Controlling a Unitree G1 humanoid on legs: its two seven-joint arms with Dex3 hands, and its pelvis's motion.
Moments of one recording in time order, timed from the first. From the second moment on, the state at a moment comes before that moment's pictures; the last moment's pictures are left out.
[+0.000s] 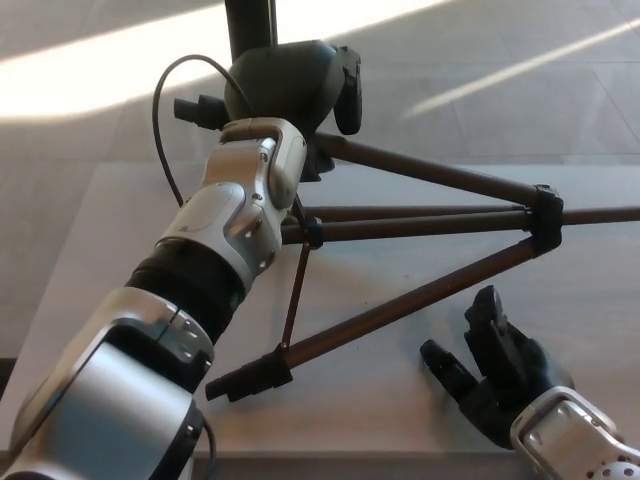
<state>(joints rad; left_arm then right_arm) -1.18 0.16 -0.39 0.92 0.74 0.13 0.17 -0.29 0.12 -0.25 0.04 0.85 0.68 -0.42</state>
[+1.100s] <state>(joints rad) -1.21 0.14 -0.39 0.91 0.73 0.06 0.27 -0.55 0.03 -0.25 0.39 0.78 0.57 -0.17</state>
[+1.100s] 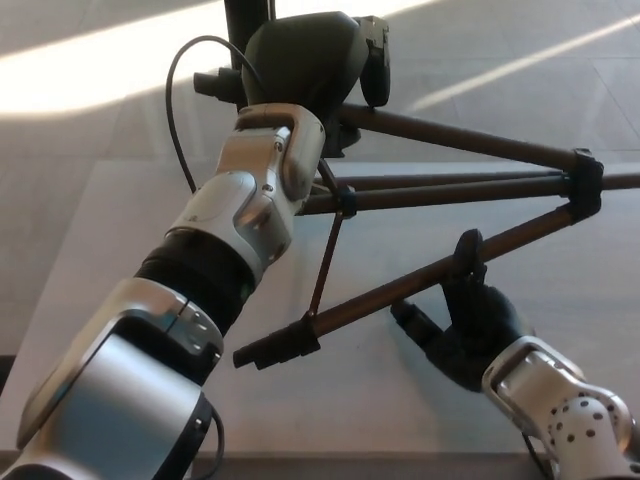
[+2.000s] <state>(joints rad) -1.19 0.17 -0.42 0.89 0.73 0.06 0.26 -0.79 -0.09 -0.29 0.62 0.58 0.49 -0.25</state>
